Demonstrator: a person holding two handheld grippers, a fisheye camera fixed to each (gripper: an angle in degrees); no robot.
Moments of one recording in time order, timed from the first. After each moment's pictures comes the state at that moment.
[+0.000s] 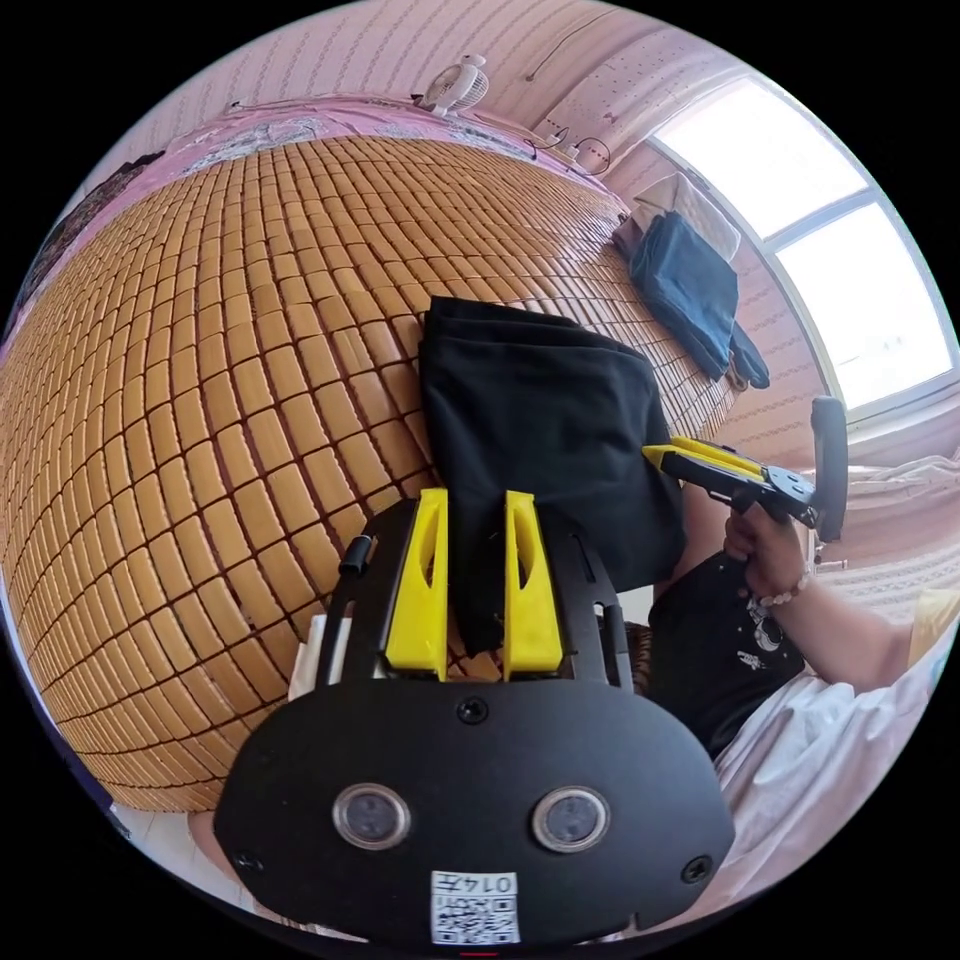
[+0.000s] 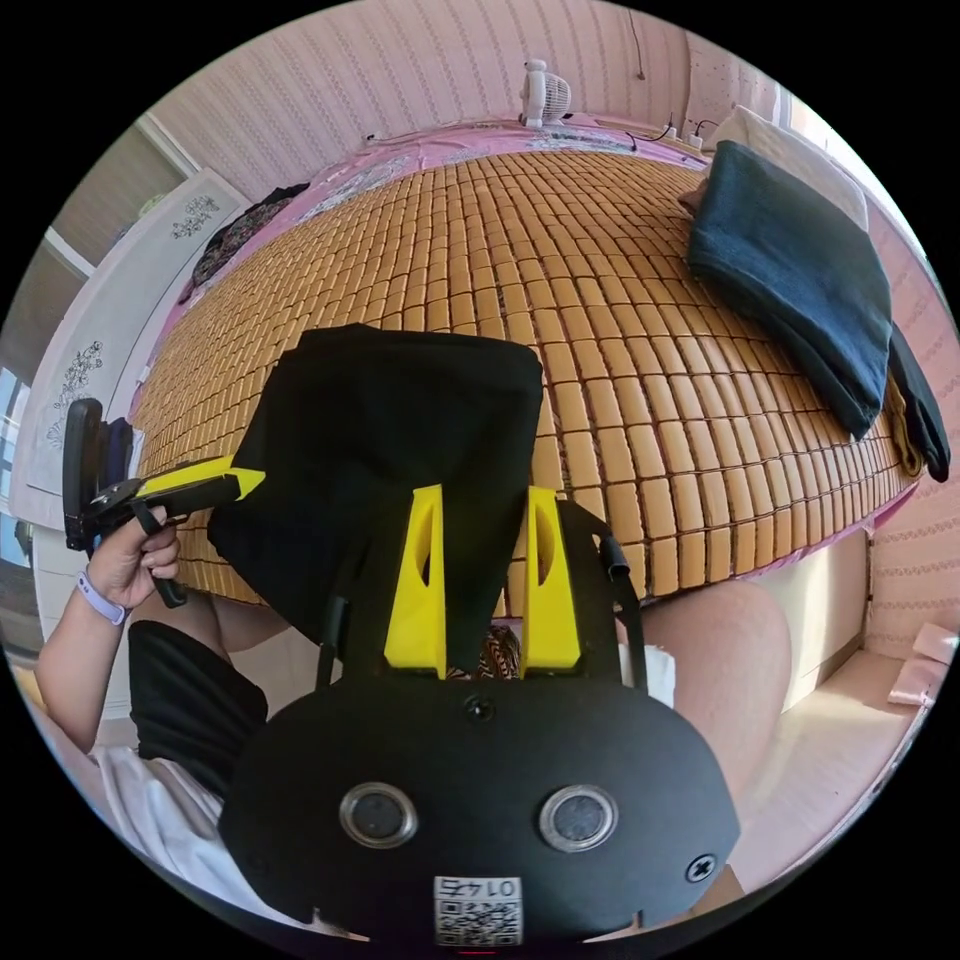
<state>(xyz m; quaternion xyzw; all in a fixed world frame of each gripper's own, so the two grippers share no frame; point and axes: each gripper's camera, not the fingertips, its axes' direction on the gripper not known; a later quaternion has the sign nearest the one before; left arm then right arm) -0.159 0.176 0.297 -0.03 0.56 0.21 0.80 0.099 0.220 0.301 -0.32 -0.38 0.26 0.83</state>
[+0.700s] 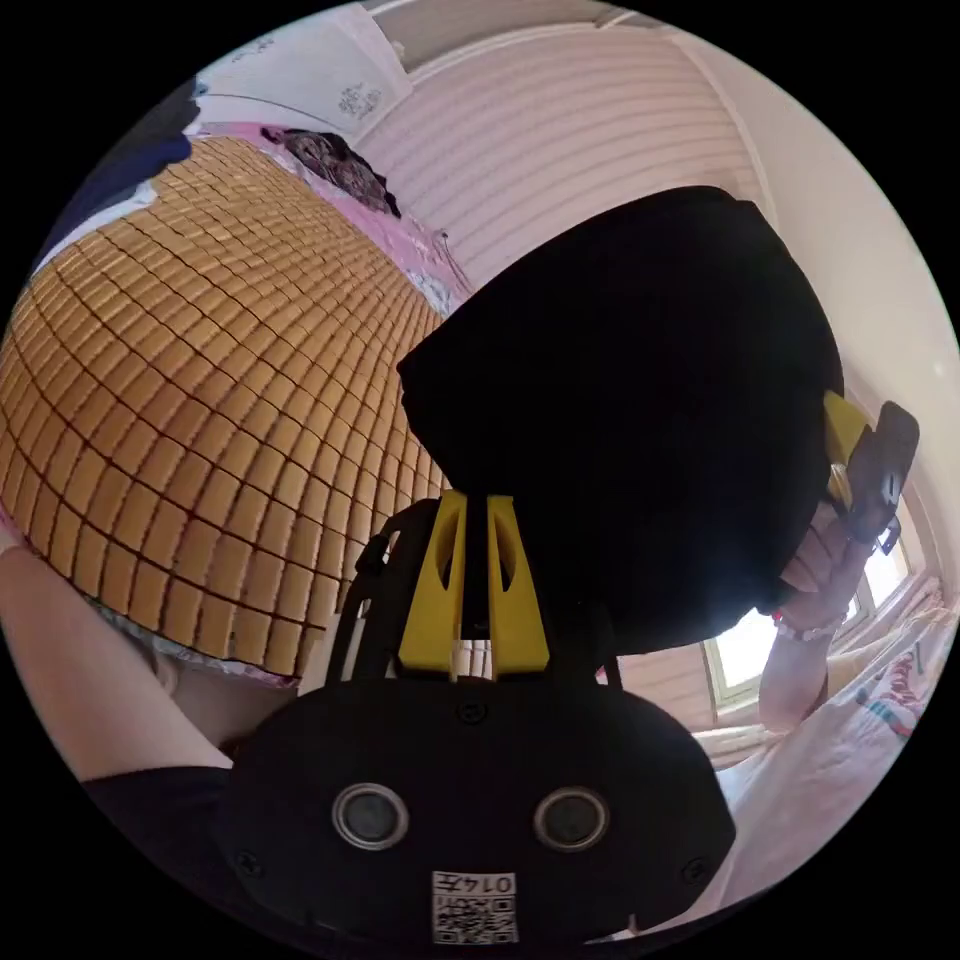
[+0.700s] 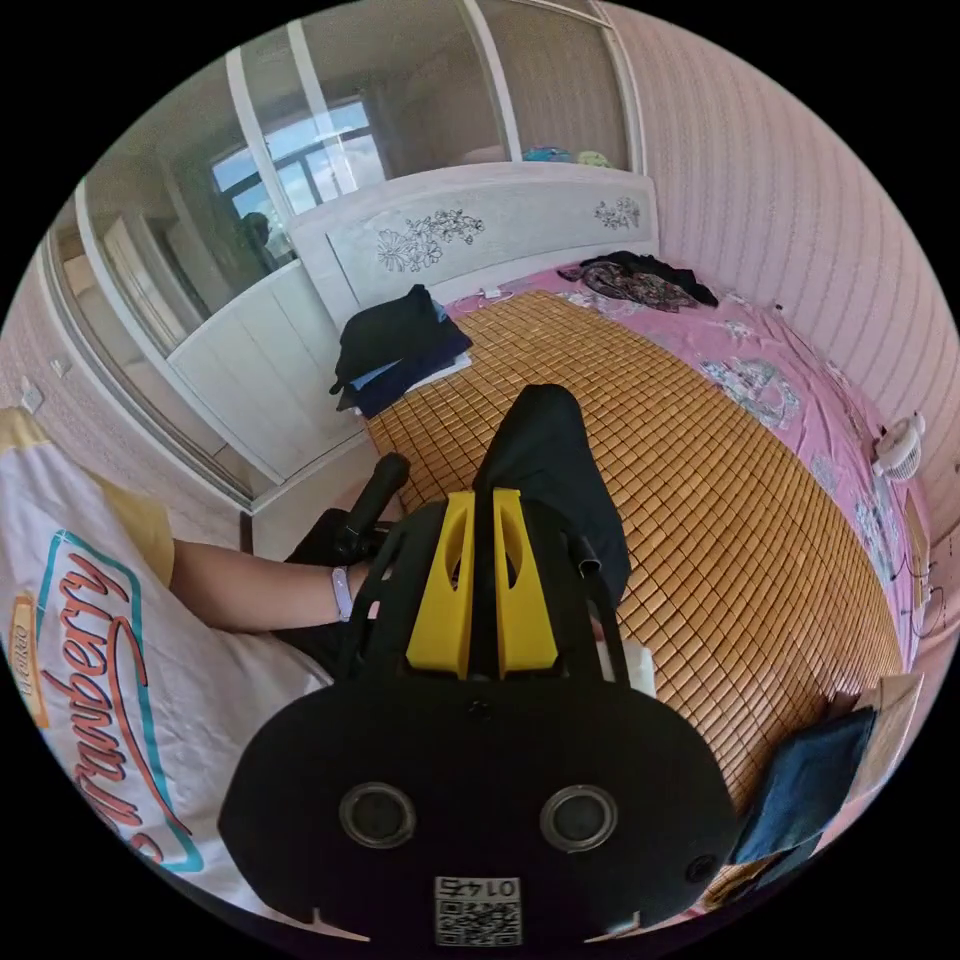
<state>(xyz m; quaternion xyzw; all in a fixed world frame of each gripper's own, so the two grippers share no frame) -0.407 0.274 0.345 0.12 0.67 -0.26 0.69 0.019 -0.034 0.074 0.03 -0.64 -0.14 0.76</state>
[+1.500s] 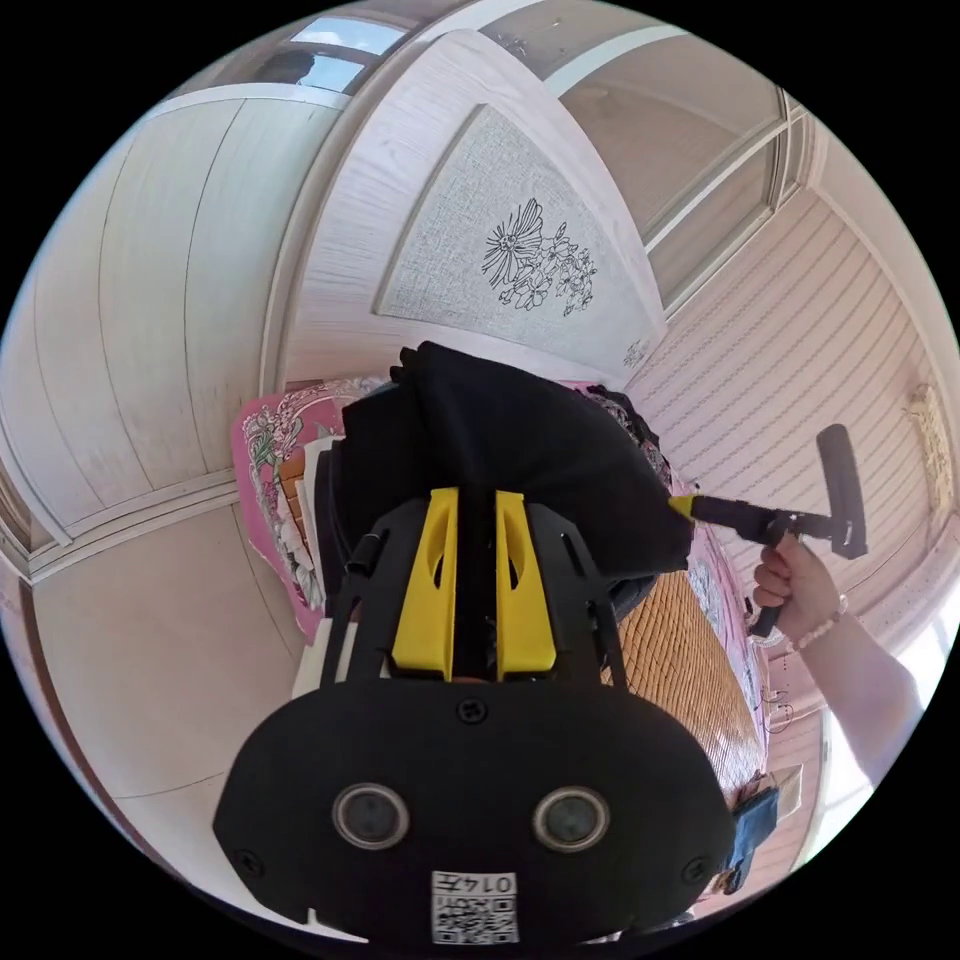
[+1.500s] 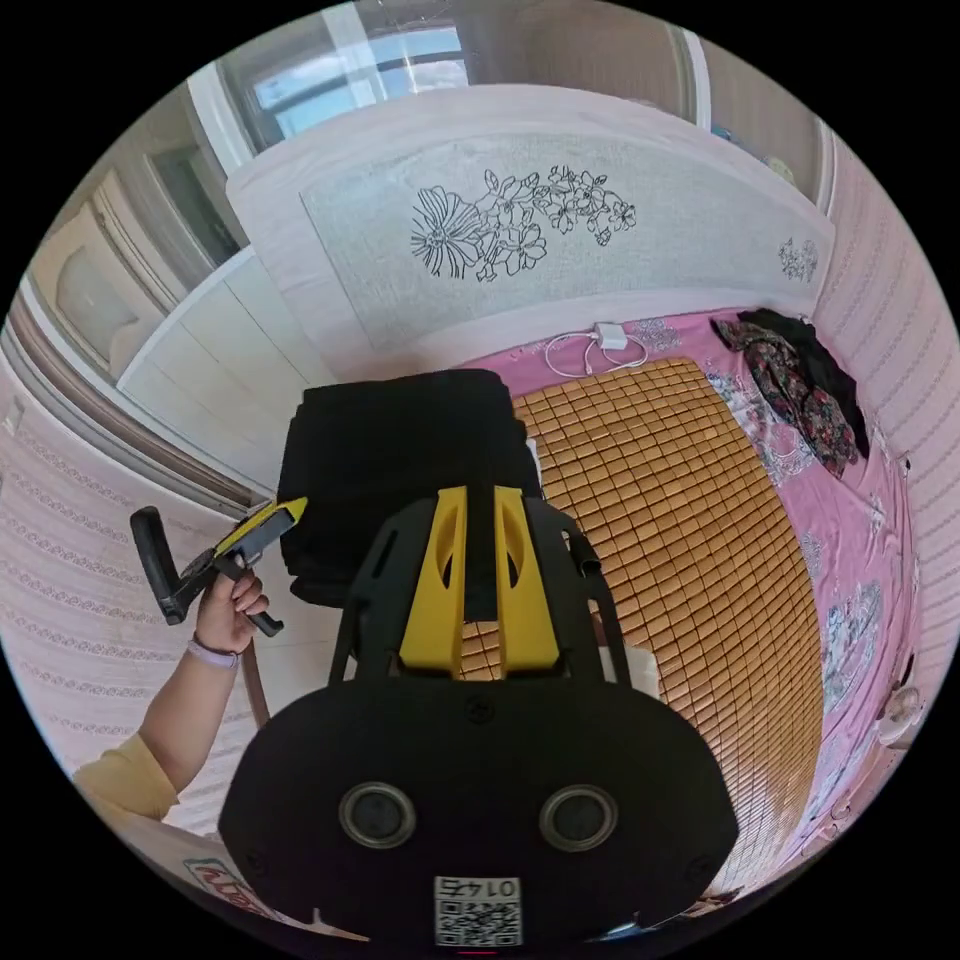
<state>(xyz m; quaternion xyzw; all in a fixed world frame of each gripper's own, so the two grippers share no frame) -0.695 0.322 0.532 0.12 0.33 -0.51 0.78 -0.359 -0.378 0.041 -0.04 -0.62 -0.24 0.74</state>
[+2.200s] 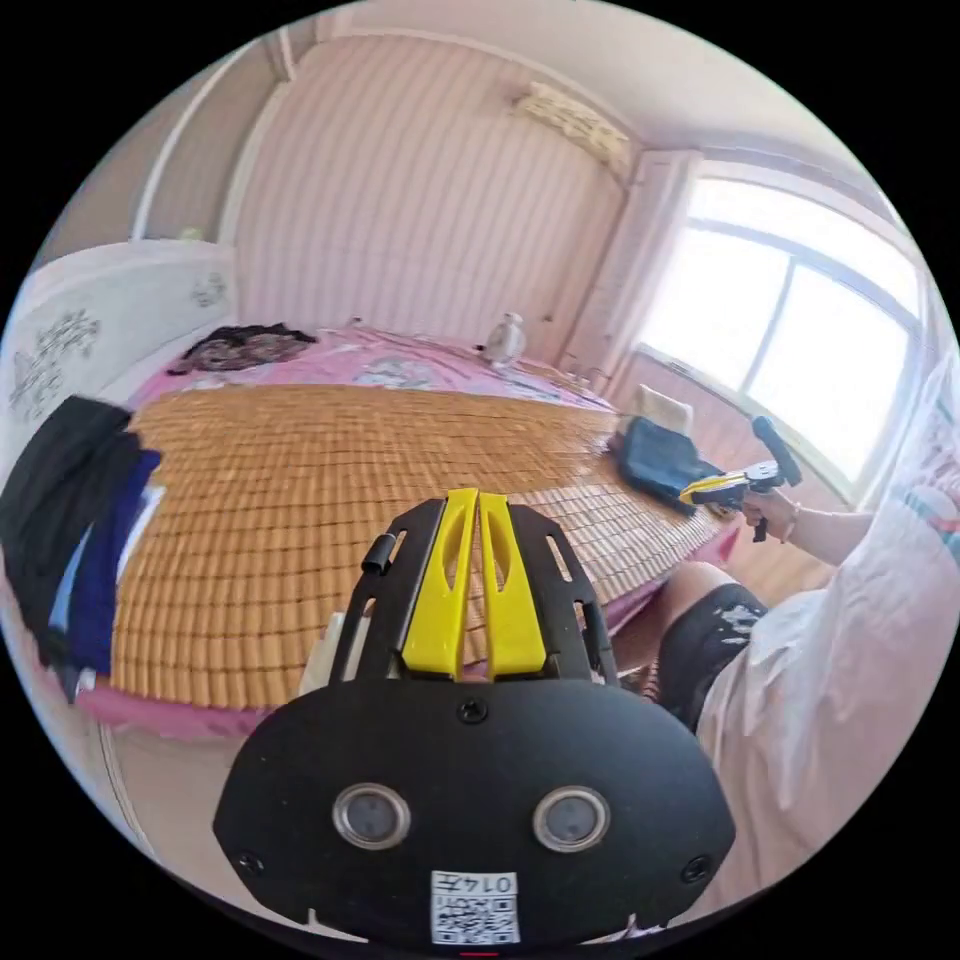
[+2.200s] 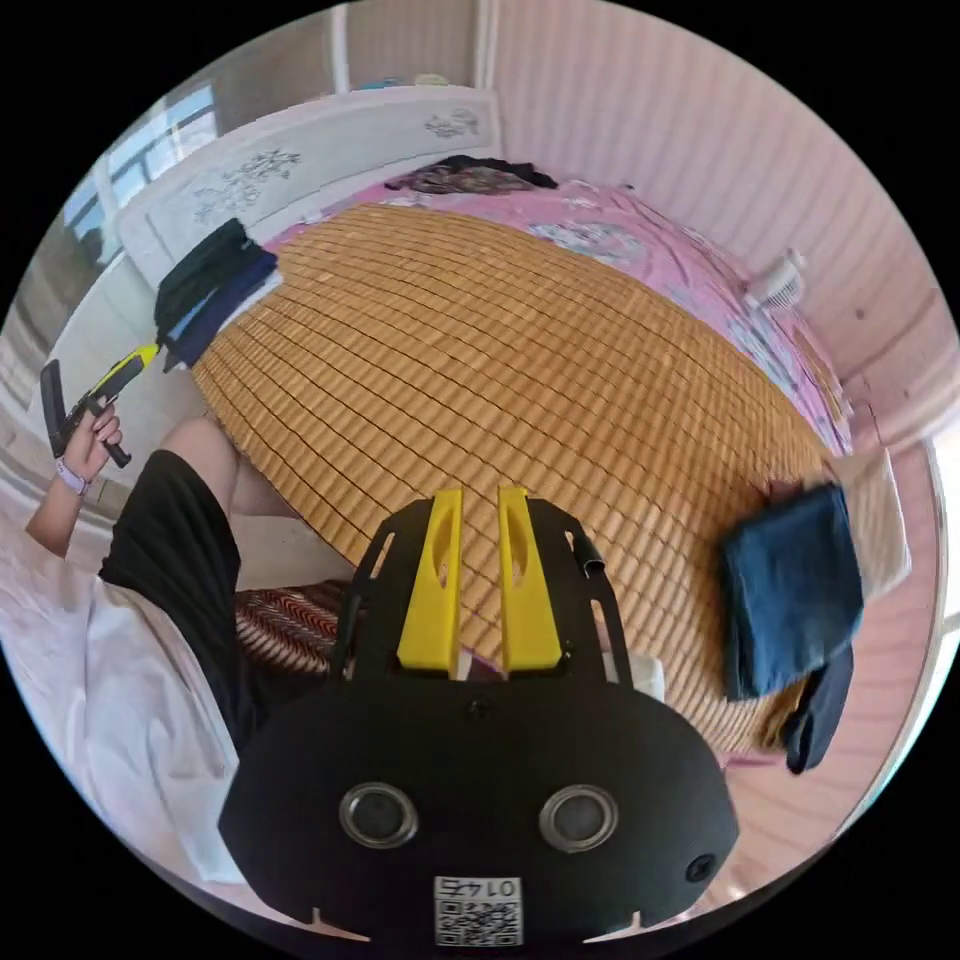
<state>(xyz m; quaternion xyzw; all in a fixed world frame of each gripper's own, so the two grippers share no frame) -0.281 0.369 0.208 0.29 0.54 0.03 0.79 0.174 0.134 0.205 -0.21 -0.39 0.04 0.89</state>
